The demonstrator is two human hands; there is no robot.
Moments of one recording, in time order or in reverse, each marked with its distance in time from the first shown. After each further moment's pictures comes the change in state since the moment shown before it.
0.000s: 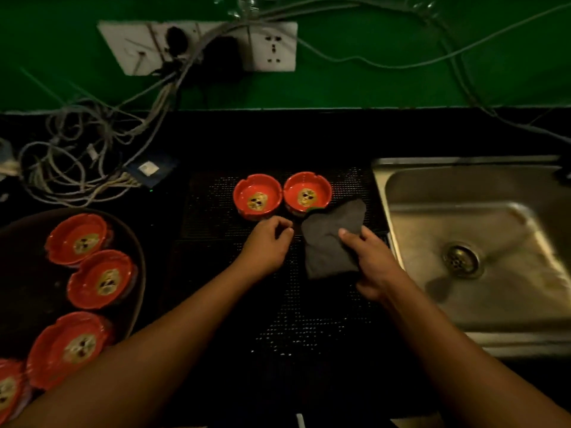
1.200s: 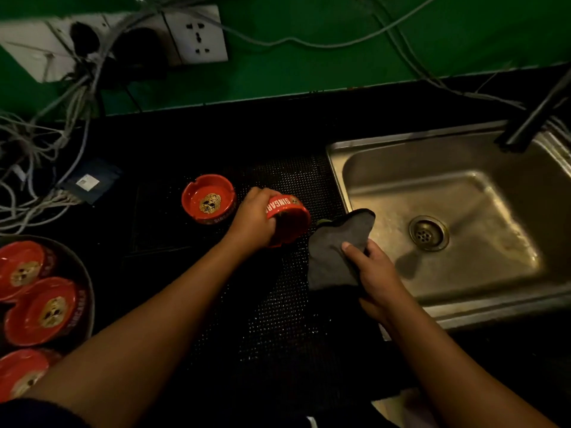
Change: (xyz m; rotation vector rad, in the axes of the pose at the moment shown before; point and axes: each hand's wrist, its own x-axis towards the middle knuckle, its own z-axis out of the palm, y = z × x) left_hand 0.040 0.044 0.040 0.278 -0.052 0.170; right_hand -0.025 0.006 -0.076 0.026 0.224 -0.057
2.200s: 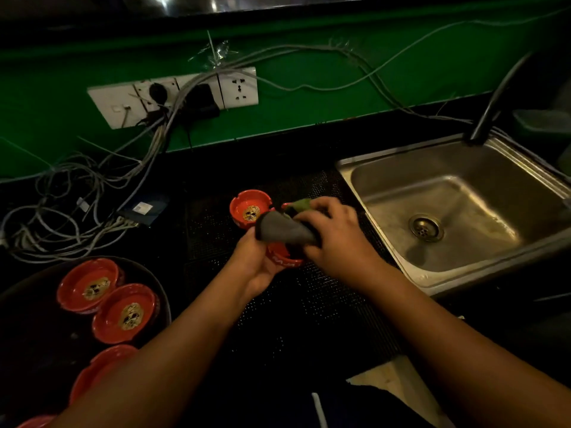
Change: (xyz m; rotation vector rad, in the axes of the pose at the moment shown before) left_hand -0.115 -0.045 -0.074 -1.276 -0.215 -0.313; right_hand -0.110 -0.003 0.138 -1.414 -0.042 -0.728
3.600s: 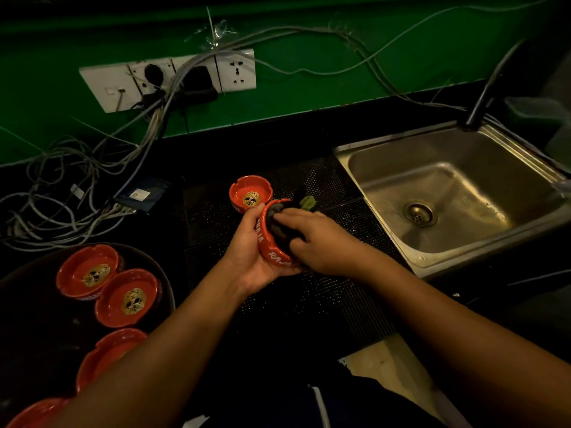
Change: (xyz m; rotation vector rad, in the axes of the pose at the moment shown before) left_hand -0.019 -0.004 -0.022 -0.138 -0.242 -0.229; right_hand -0.009 -0.040 0.009 0.132 -0.311 0.000
